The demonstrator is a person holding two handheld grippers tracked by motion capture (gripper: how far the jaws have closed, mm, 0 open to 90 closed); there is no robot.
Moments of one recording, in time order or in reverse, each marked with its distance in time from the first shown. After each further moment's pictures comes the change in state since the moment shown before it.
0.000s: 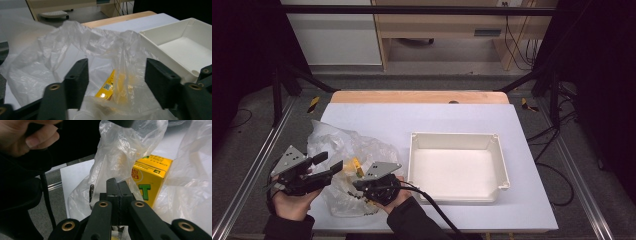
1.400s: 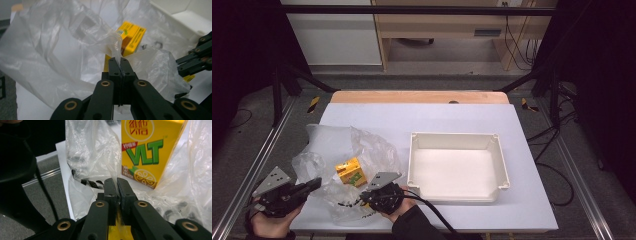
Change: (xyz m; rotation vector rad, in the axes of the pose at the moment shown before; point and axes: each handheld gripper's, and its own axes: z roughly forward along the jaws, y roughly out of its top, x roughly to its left) left arm 0.026 -0.055 -0.030 0.131 -0.004 -0.035; right arm 0.002 -0.035 0.009 0.122 -0.002 0.026
